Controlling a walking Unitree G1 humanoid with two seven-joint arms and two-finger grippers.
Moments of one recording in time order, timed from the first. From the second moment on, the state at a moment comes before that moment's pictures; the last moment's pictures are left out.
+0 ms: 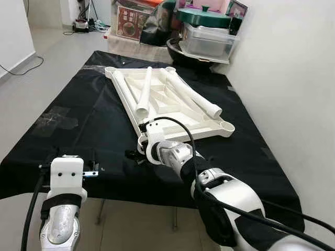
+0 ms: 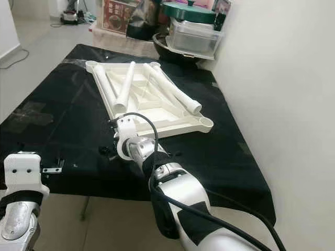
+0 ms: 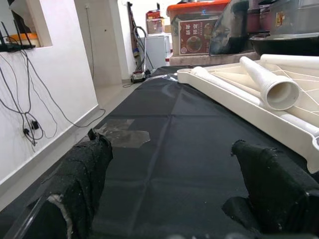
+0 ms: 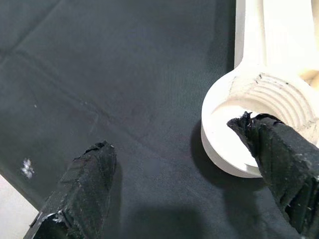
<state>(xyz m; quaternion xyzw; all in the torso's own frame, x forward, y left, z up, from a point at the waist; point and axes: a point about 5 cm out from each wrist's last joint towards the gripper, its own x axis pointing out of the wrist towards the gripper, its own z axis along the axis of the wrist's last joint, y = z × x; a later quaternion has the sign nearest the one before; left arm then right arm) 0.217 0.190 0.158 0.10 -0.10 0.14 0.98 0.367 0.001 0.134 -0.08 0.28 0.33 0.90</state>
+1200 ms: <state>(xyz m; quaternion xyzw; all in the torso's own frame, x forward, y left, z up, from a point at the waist) 0.219 0.185 0.158 0.10 -0.10 0.14 0.98 0.328 0.053 0.159 -0.21 0.31 0.63 0.69</state>
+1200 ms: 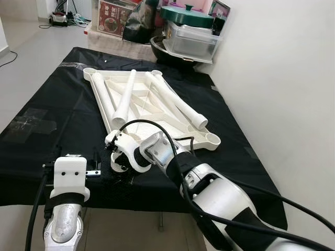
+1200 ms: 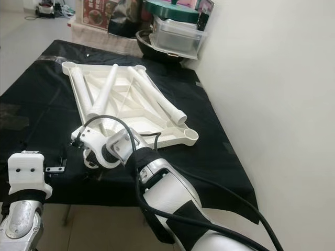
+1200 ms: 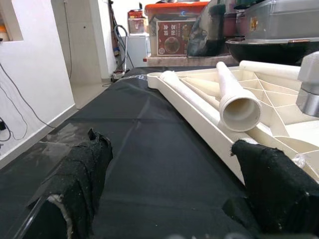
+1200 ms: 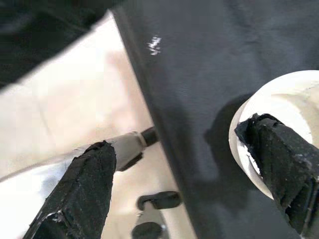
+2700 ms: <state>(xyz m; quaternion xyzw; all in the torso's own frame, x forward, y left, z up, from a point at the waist) 0.215 0.199 0.166 0.08 -0.14 0.18 0.97 0.387 -0.022 0.185 -0.34 0.10 0.45 0.82</state>
